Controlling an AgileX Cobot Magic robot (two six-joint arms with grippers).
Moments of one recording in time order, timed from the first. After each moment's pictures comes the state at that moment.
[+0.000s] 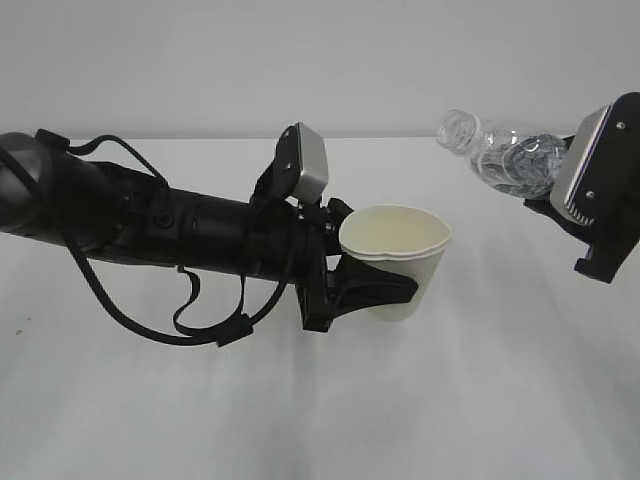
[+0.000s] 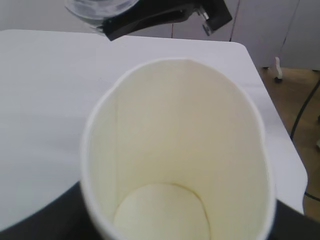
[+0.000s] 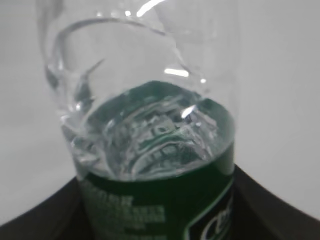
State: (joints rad) left arm -0.52 2.06 -1.11 1.29 -0.98 -0.75; right arm 0.04 1.42 -0.64 -0.86 -0.35 -0.29
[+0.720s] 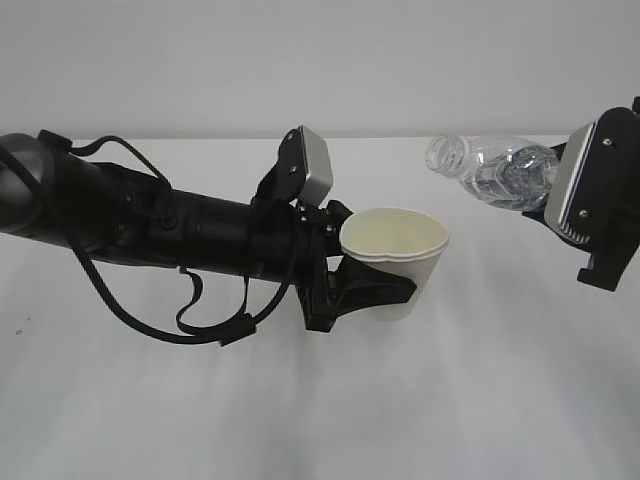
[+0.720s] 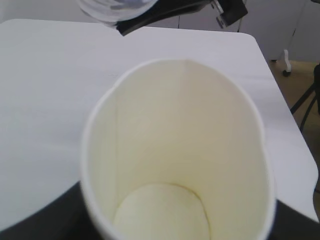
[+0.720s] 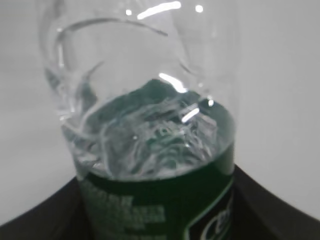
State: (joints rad) left arm -0.53 2.06 -1.11 1.28 -0.94 -0.75; right arm 0.06 1.42 -0.64 -0.91 -0.31 -0.34
